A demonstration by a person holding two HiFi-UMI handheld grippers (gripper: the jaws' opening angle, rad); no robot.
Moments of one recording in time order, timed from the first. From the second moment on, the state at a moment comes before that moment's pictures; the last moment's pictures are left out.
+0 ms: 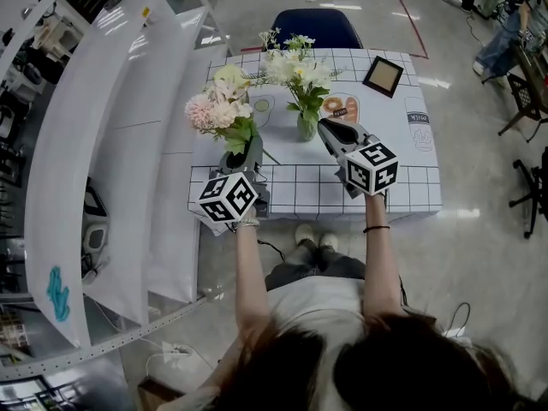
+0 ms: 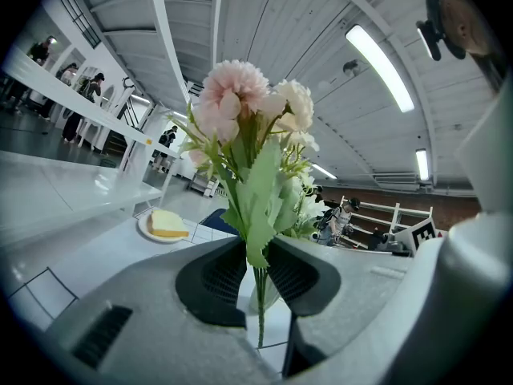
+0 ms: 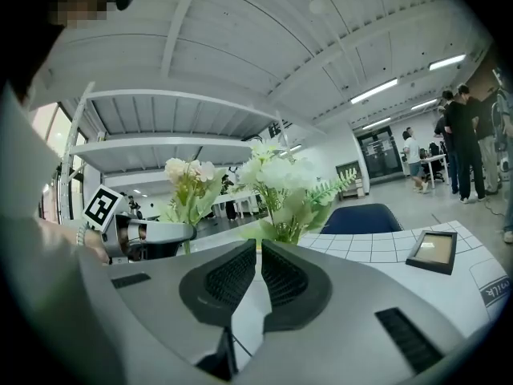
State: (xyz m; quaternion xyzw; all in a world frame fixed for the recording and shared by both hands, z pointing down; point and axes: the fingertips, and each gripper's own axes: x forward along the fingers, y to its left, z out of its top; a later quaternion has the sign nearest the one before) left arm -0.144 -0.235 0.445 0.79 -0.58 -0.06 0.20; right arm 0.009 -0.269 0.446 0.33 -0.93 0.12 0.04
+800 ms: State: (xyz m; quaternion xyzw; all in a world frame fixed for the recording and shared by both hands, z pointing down) left arm -0.131 -0.215 0.431 0.79 -0.58 -0.07 0.18; right arm 0.012 -0.249 0.415 0.31 -0.95 0.10 0.01
